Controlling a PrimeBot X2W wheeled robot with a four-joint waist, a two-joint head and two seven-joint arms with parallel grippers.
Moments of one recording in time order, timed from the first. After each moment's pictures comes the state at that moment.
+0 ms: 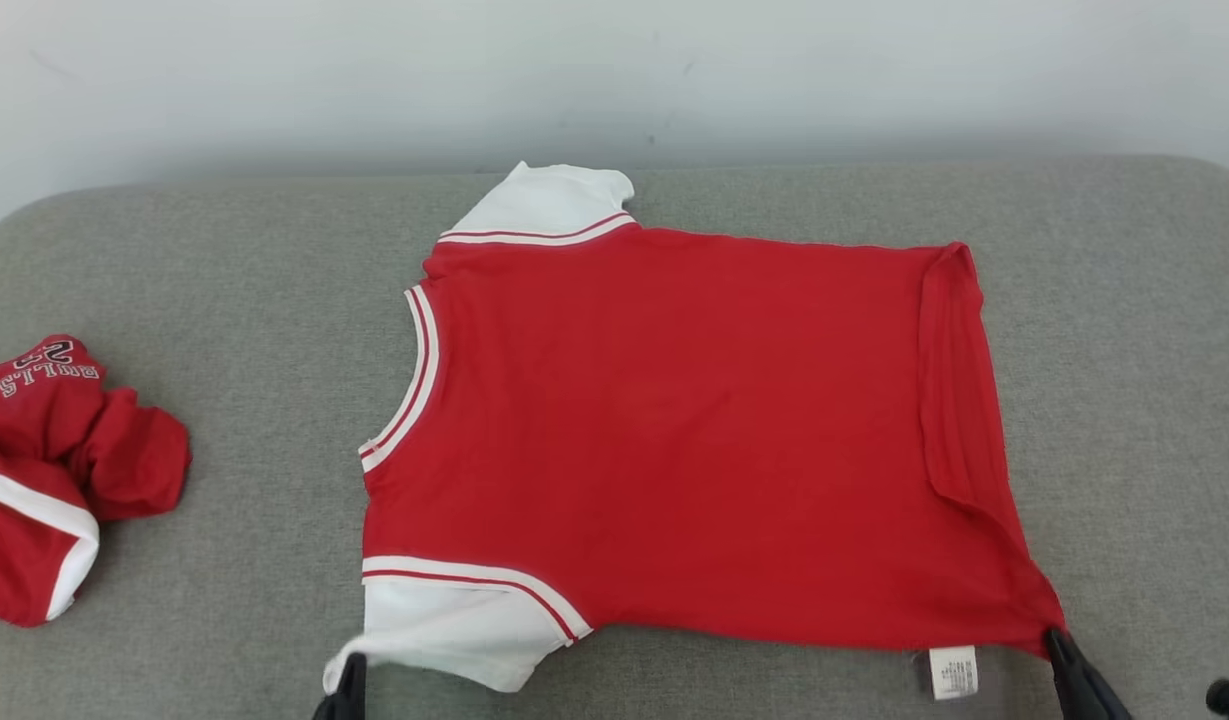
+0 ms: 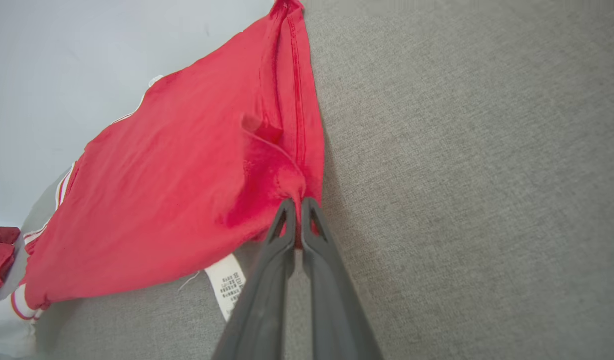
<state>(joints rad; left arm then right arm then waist) 0.15 0.28 -0.33 0.03 -0.81 0.03 -0.26 0.20 -0.20 -0.04 0.08 0.71 0.13 0.07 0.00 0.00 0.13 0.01</state>
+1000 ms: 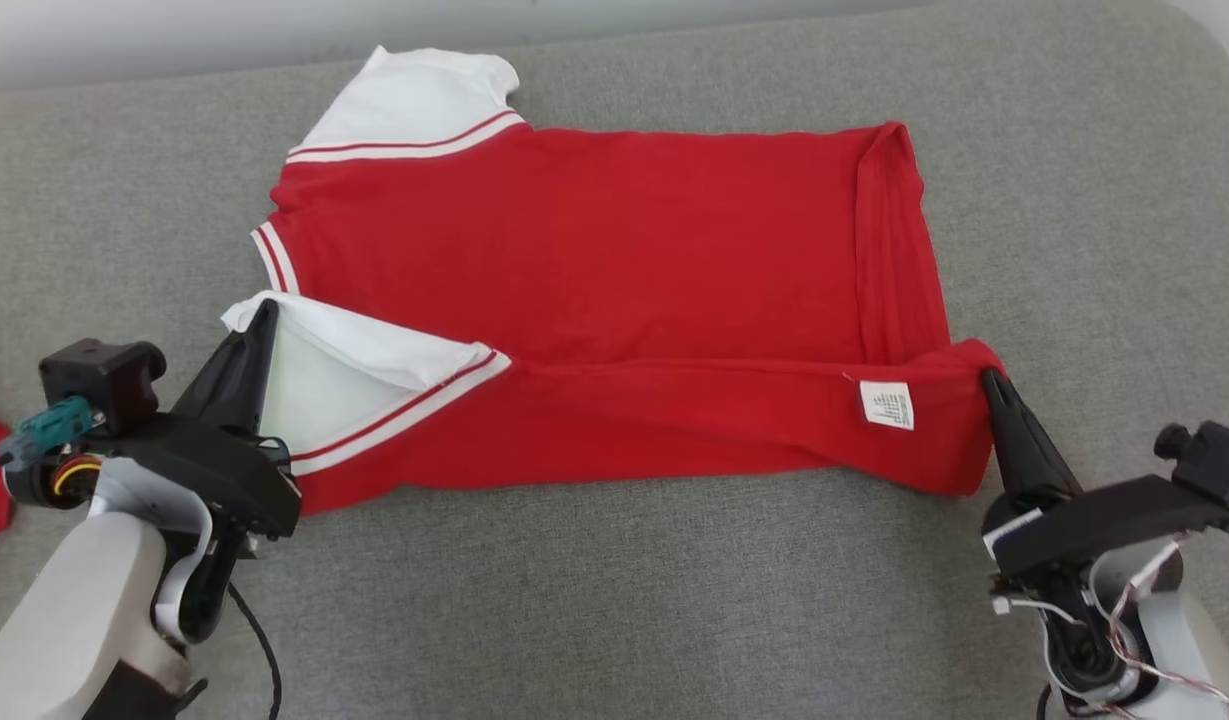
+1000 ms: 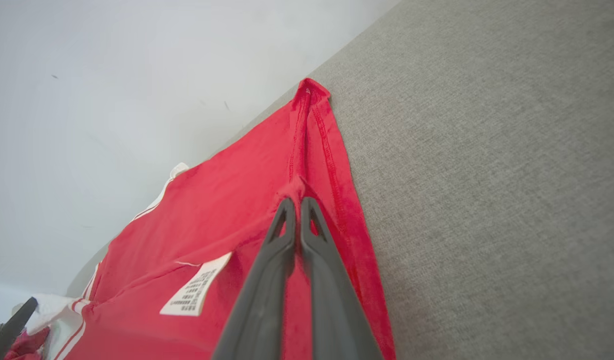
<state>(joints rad) -0.59 0.43 -0.38 0.45 -0.69 -0.11 -0.10 -0.27 -0.17 0.03 0.20 0.83 0.13 0.08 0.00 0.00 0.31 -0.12</state>
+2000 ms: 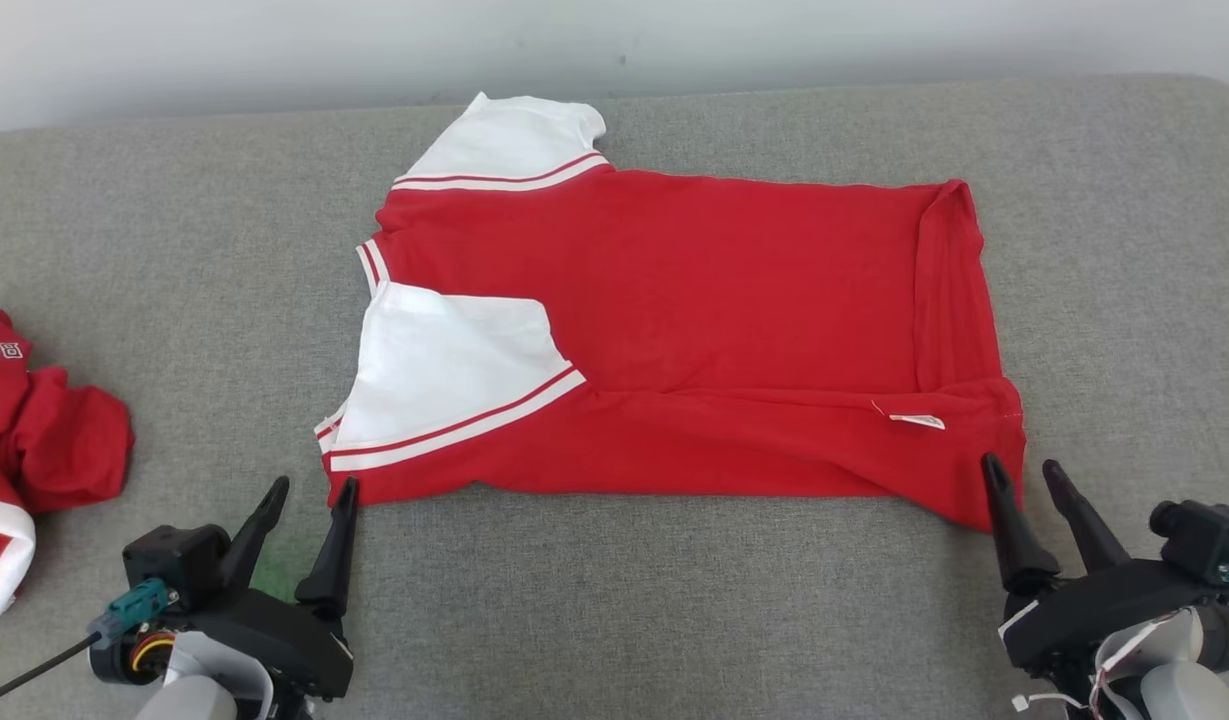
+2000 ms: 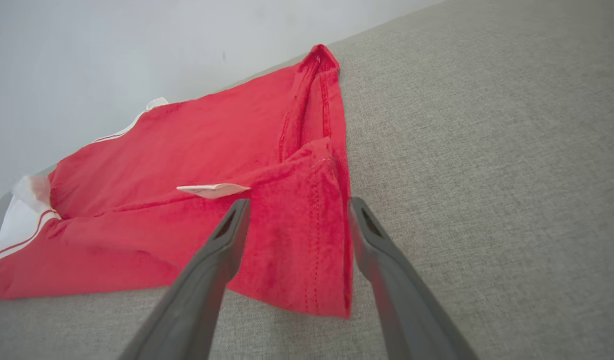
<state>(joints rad) -0.39 0.37 -0.43 0.55 -0.71 -0.12 -0.26 -0.19 -0.27 0.09 0.31 0.64 0.13 -0.06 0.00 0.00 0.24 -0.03</state>
